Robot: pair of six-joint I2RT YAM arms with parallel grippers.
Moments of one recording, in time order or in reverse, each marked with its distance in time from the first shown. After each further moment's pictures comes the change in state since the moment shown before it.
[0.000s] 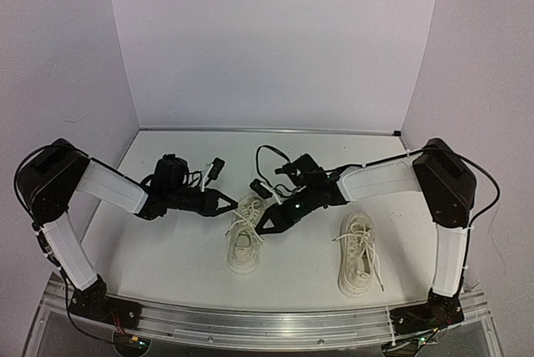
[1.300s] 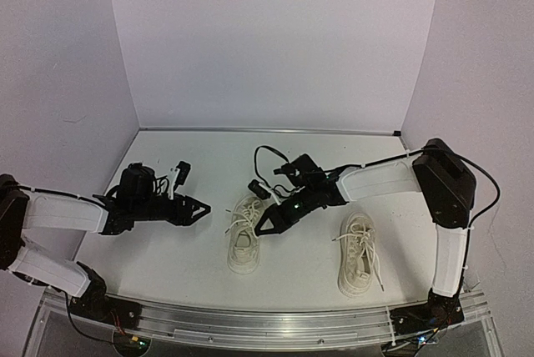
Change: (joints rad) left arm 0.047 -0.429 -0.249 -0.205 -0.237 0.058; right arm 0.009 0.000 0.005 -0.001 -0.029 0.012
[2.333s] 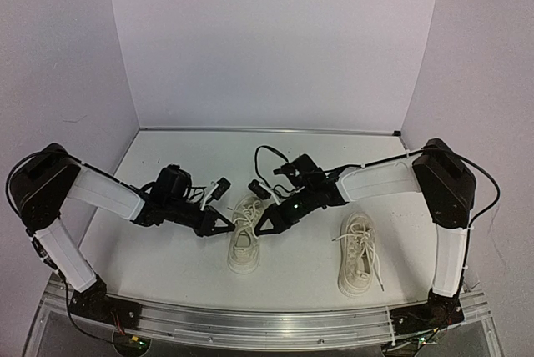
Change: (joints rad) left arm -0.112 0.353 0.196 -0.006 0.249 0.176; right arm 0.002 0.000 0.000 0.002 0.003 0.033
